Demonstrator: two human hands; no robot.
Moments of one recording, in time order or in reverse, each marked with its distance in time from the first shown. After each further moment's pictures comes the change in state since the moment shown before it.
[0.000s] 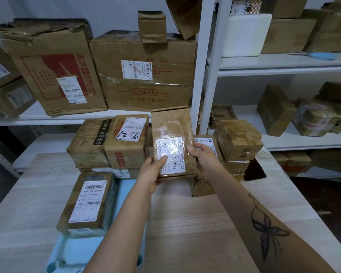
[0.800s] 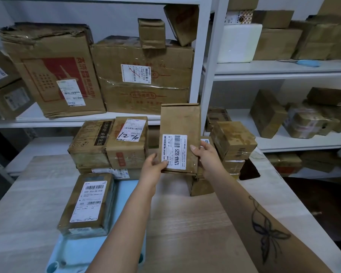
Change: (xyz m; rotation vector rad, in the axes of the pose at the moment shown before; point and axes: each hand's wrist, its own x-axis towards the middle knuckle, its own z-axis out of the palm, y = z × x) left_hand -0.014 -0.001 -0.001 0.137 -0.012 0.158; right_hand -0.023 -0.006 0.002 0.082 0.075 -0.100
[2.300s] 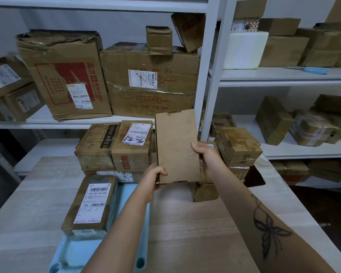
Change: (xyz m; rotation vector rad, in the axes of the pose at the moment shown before) left_hand -0.009 0.005 -0.016 -0.168 -0.122 -0.133; right_hand 0.002 -0.017 0.006 0.042 -0.168 0.057
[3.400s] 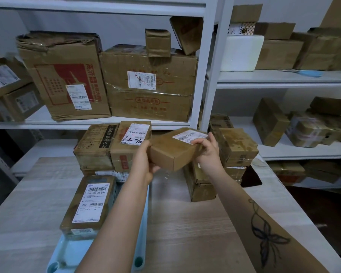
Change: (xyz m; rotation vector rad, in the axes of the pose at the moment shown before) left_hand -0.014 0.049 0.016 -0.304 0.174 0.079; right_hand -0.012 0.008 -0.003 -0.590 0.189 -0.425
